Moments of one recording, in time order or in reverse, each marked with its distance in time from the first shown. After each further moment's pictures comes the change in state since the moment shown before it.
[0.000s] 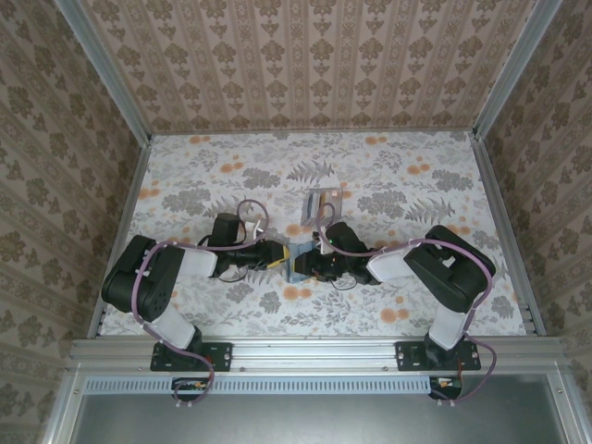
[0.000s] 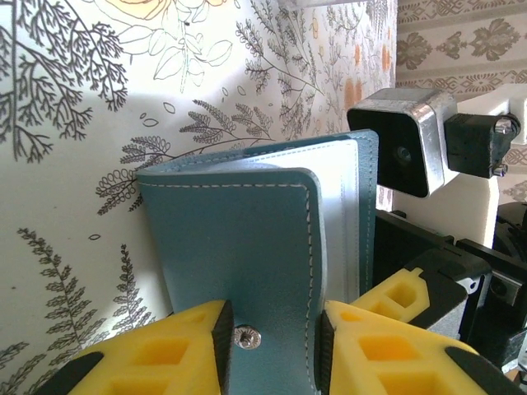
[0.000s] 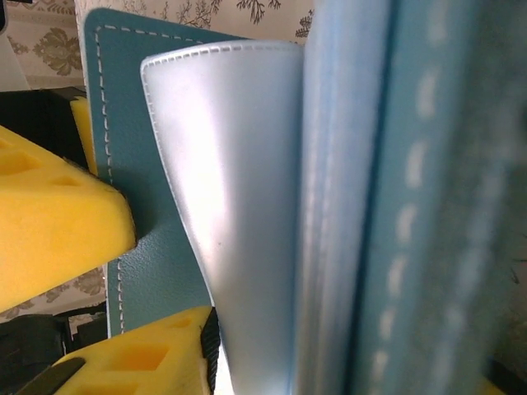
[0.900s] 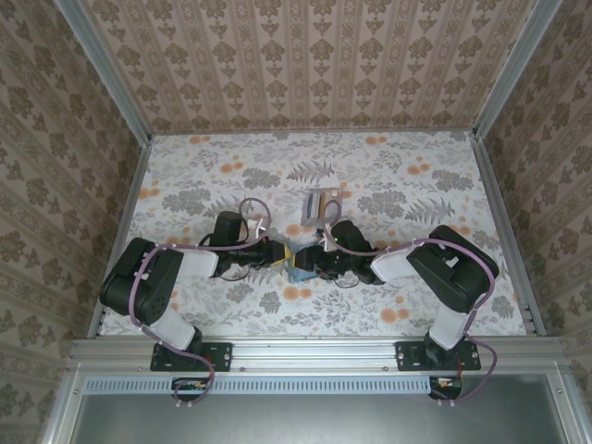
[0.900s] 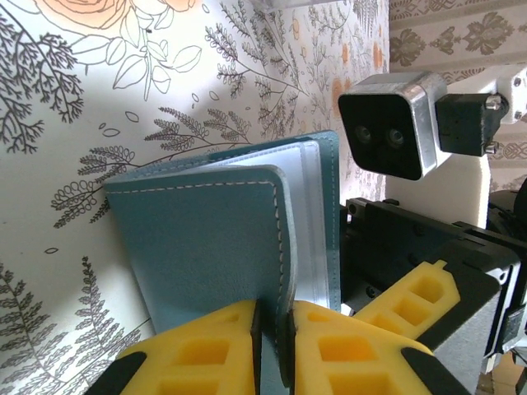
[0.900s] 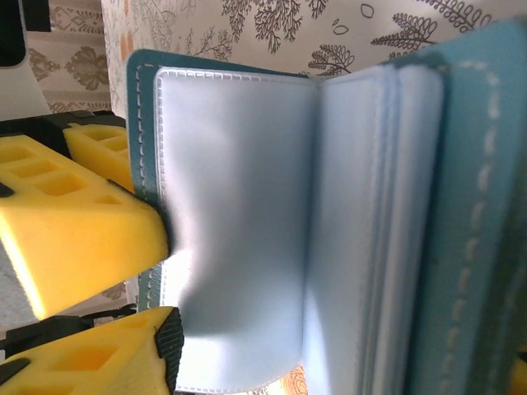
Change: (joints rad) left arm -0.028 -0.022 0.013 -0.007 -0.014 -0.004; right arm -0.031 -0.012 -0.027 0.066 -0.029 0.023
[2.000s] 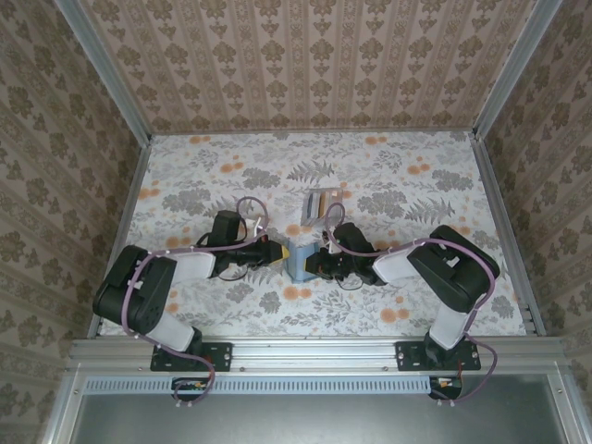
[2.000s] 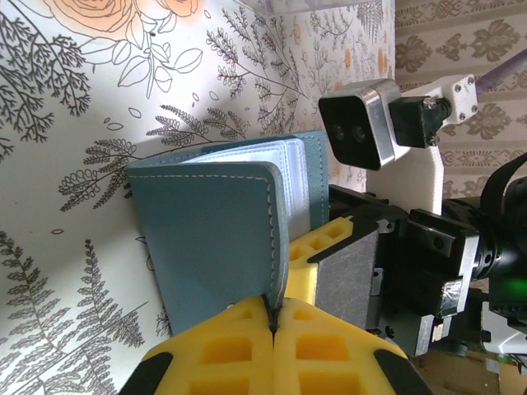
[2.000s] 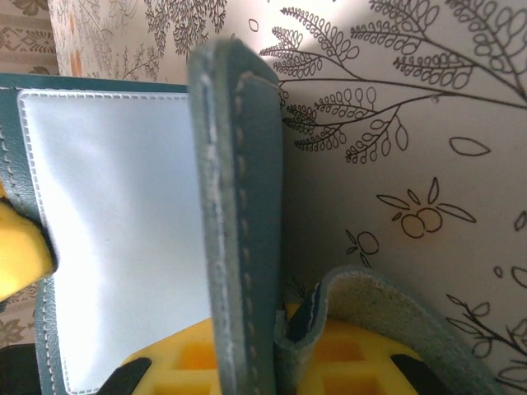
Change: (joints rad) left arm 0.000 -0.067 0.002 -0.072 -0.031 -0.001; right arm -0.014 0.002 -0.022 -0.050 0.058 -0.011
